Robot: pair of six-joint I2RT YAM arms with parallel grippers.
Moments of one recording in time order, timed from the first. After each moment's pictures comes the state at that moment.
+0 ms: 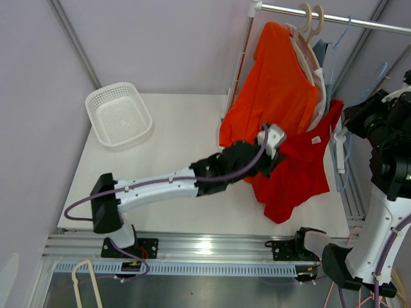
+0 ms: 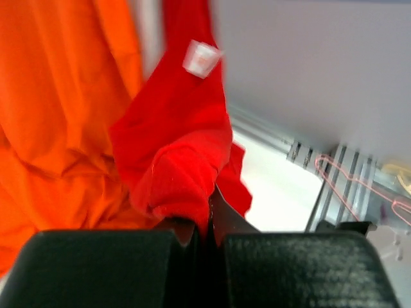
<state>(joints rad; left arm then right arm) -1.28 1.61 1.37 0.16 -0.22 -0.12 -0.17 1.12 1.94 -1.13 -0.04 0.43</state>
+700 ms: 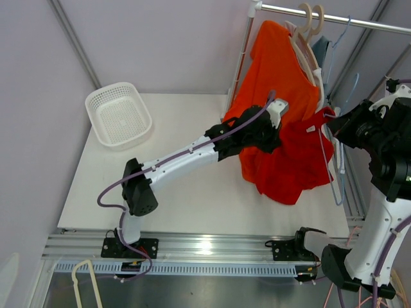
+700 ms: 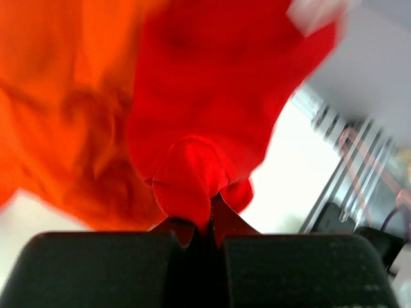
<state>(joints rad) -1.04 1.96 1.93 -0.44 0.03 -0.34 -0.19 1.15 2.03 -1.30 -0.23 0.41</state>
